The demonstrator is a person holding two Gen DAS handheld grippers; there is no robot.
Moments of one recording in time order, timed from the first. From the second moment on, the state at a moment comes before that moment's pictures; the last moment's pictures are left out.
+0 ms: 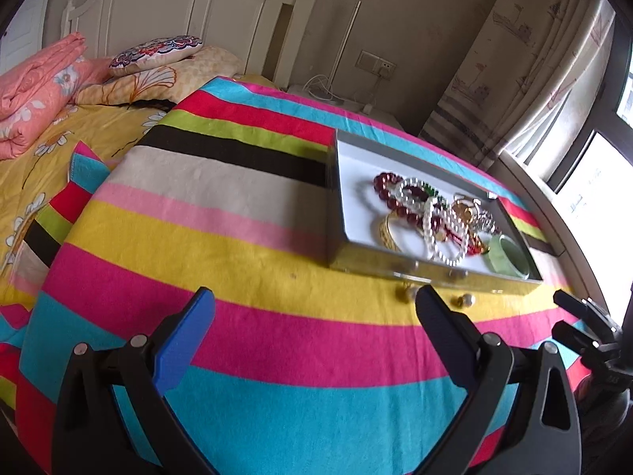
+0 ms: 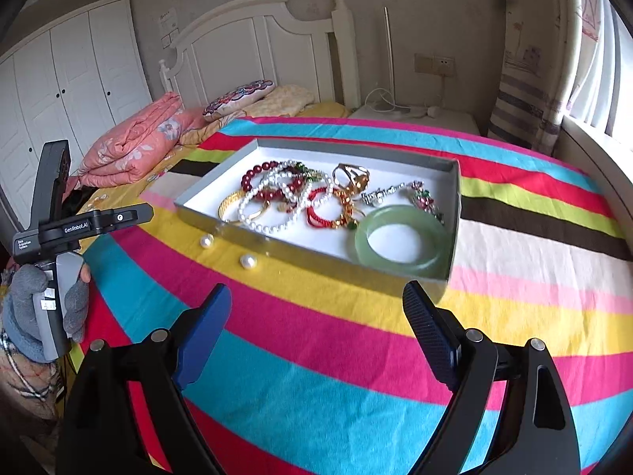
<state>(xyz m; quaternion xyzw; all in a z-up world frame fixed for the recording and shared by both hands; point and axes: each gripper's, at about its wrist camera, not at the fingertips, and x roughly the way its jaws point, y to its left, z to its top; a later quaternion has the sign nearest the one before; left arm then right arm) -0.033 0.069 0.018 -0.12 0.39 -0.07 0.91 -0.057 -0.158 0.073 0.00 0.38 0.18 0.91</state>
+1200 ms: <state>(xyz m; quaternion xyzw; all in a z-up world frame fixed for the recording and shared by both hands) -0.027 0.069 0.010 -0.15 0.40 -0.12 0.90 -0.008 -0.046 0.037 -0.14 0.44 0.25 0.85</state>
